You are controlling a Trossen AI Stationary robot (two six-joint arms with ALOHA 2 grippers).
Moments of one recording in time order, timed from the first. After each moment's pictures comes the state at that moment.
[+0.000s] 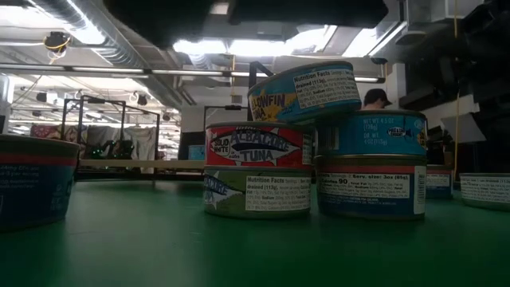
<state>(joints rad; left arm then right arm) -0.69 2.19 1.50 0.14 -1.11 0.42 0.21 0.01 0.09 -0.08 0.15 0.15</state>
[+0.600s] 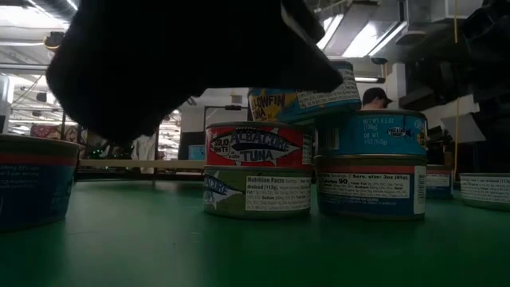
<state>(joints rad) -0.69 2.21 1.50 -0.06 -1.14 0.29 0.21 0.01 0.09 -0.11 0.15 0.15</state>
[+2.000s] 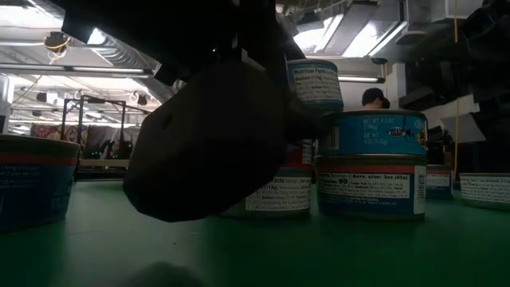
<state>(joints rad) -0.66 2.28 1.50 -0.06 -1.24 0.30 0.21 0.01 0.09 -0.11 0.15 0.15</state>
